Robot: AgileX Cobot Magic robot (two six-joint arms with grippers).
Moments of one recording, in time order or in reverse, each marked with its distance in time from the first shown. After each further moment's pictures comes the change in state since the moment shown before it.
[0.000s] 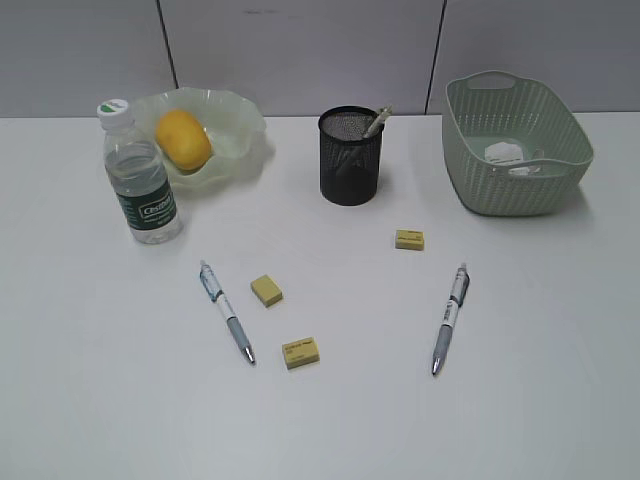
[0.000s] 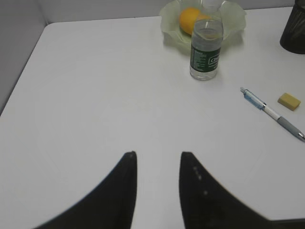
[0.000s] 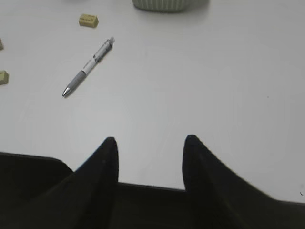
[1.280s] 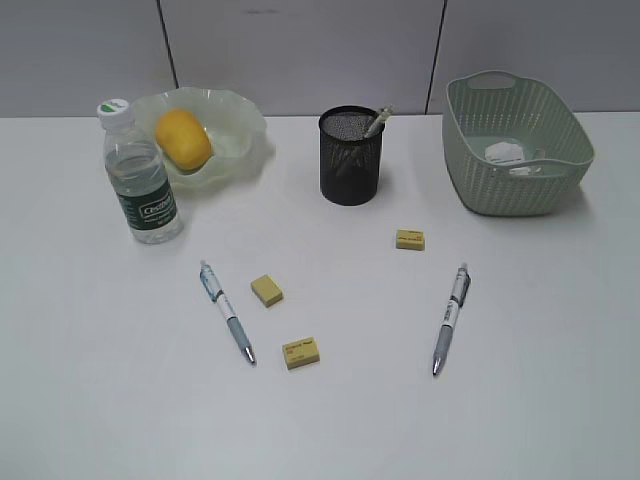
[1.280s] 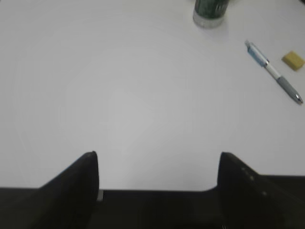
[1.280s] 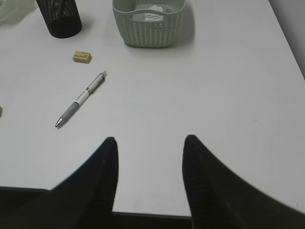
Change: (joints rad) left arm 0.000 0.211 -0.059 -0.009 0.103 -0.095; right arm -0.064 -0.105 0.038 0.009 -0.062 -0.014
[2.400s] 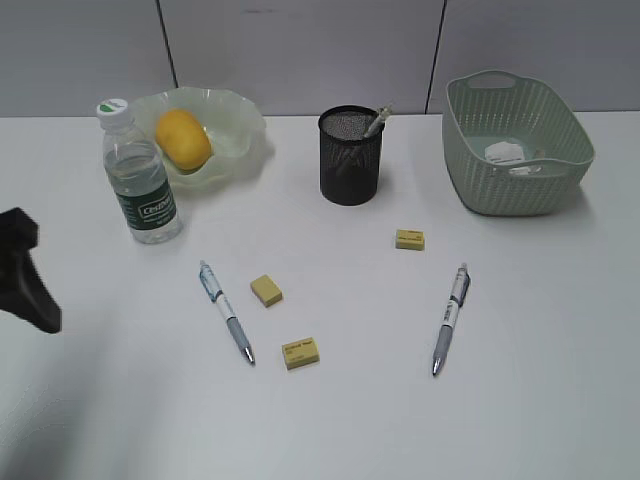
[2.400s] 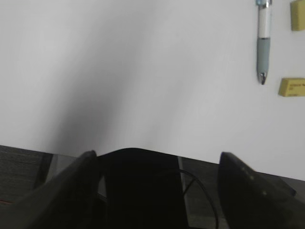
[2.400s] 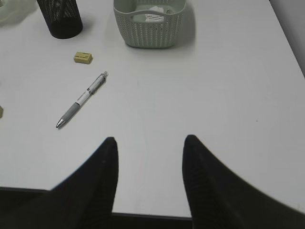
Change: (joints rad) left arm -0.180 1.037 -0.207 -0.231 -0.138 -0.400; right arm 0.000 0.000 0.000 0.002 -0.003 0.000
